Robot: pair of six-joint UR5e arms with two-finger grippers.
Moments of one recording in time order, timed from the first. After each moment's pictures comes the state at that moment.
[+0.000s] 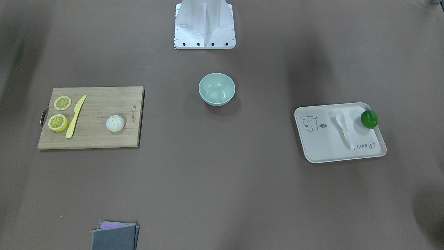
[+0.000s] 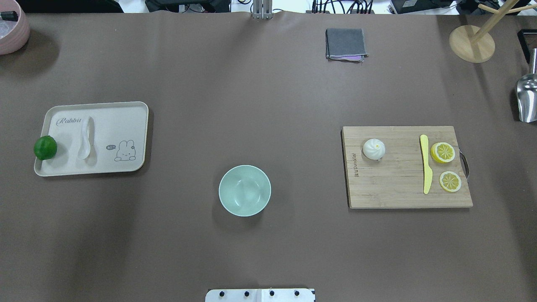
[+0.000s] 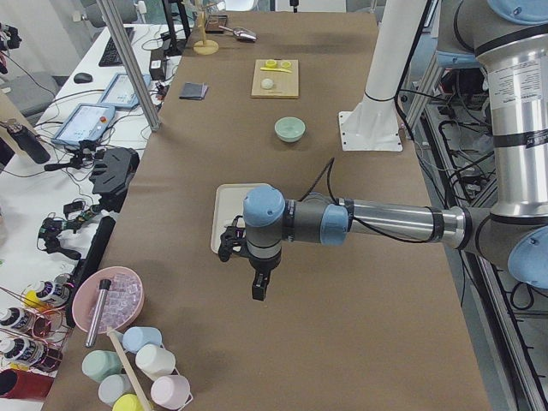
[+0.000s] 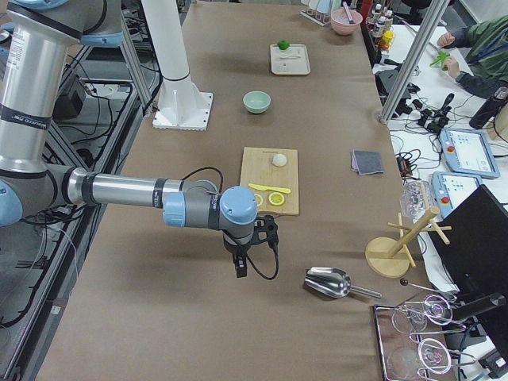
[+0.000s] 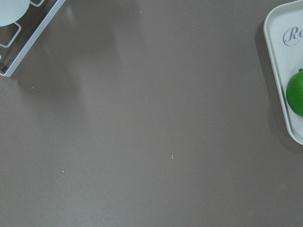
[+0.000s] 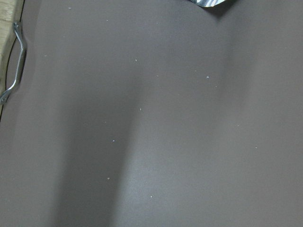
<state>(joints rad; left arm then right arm) -1.53 -1.37 -1.85 -1.56 -2.29 0.10 1.53 -1.89 1.84 -1.54 2.36 -0.22</state>
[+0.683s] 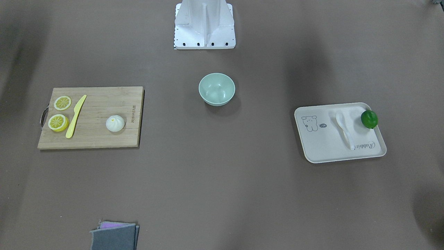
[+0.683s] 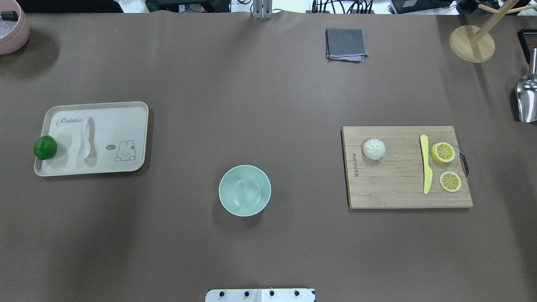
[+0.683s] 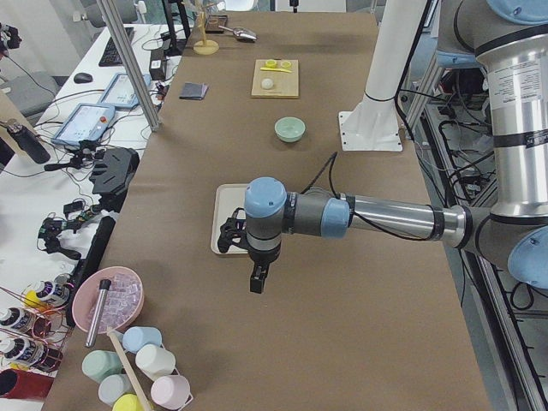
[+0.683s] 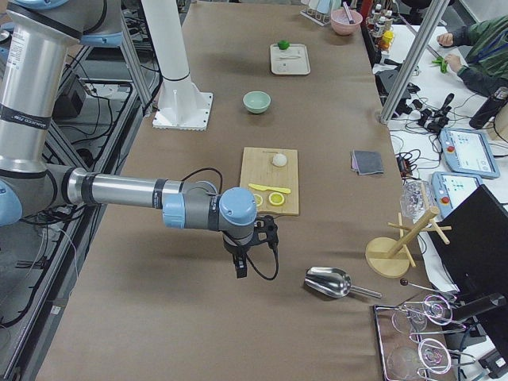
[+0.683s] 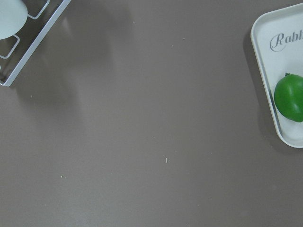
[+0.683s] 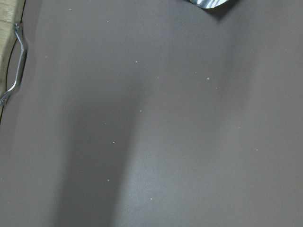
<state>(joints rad) -1.53 -1.38 -1.89 -1.56 -2.29 0.10 1.53 -1.90 1.84 -1.50 2.36 -0.22</state>
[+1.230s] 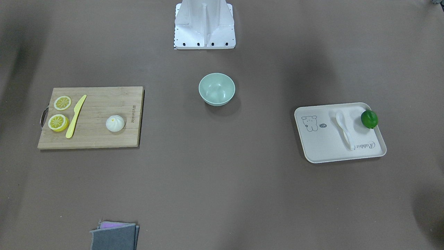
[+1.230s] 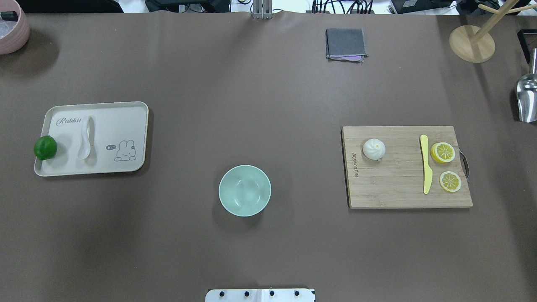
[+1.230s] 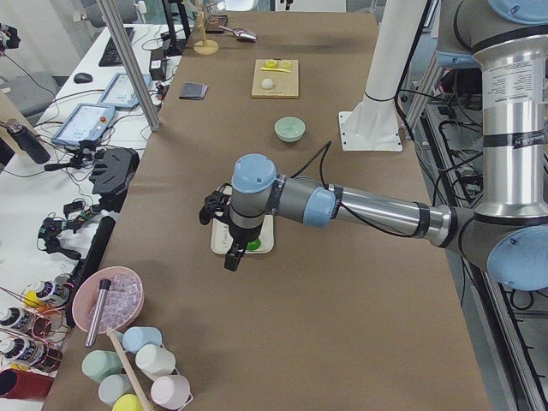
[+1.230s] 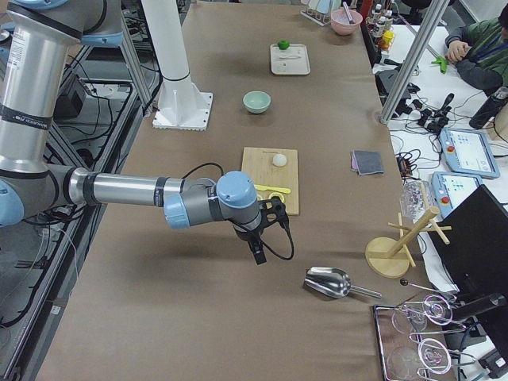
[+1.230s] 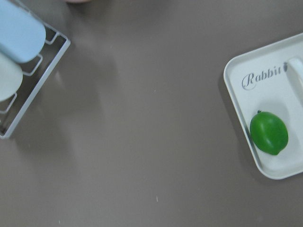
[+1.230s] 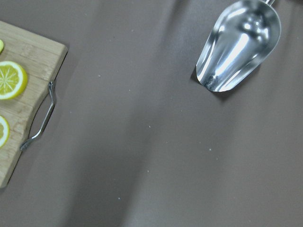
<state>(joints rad) -1.53 -1.46 -1.88 -1.72 -2.29 0.09 1.53 -1.88 1.86 -1.26 2.35 -0.13</state>
